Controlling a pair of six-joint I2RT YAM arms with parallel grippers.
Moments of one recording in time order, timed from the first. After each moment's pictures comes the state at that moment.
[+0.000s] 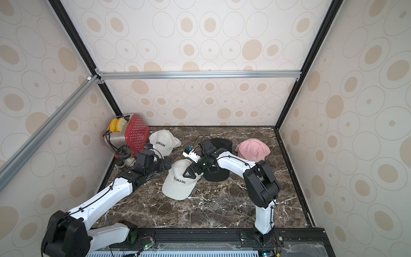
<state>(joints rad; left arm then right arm) -0.37 1.15 0.74 -0.24 -0.14 -0.53 0.75 1.88 1.35 -0.44 -0.68 -0.19</state>
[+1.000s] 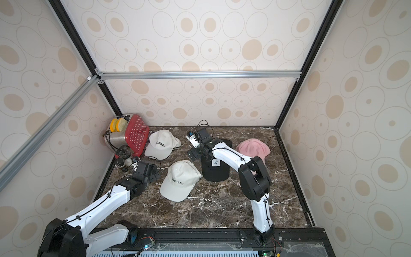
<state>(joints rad) -0.36 1.10 0.62 -0.47 -0.54 -0.71 0.73 2.06 1.69 -0.50 -0.08 -0.16</state>
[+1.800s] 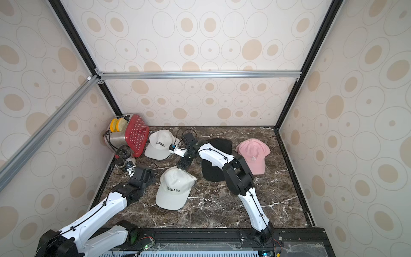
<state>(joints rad) -0.36 0.99 0.55 -0.49 -0.62 -0.78 0.83 2.28 1.95 -0.66 -0.33 -0.49</state>
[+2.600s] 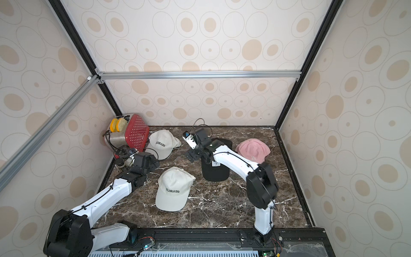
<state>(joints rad) -0.27 1.22 0.71 -0.23 -0.49 -0.69 0.78 1.75 1.46 -0.39 0.02 -0.14</state>
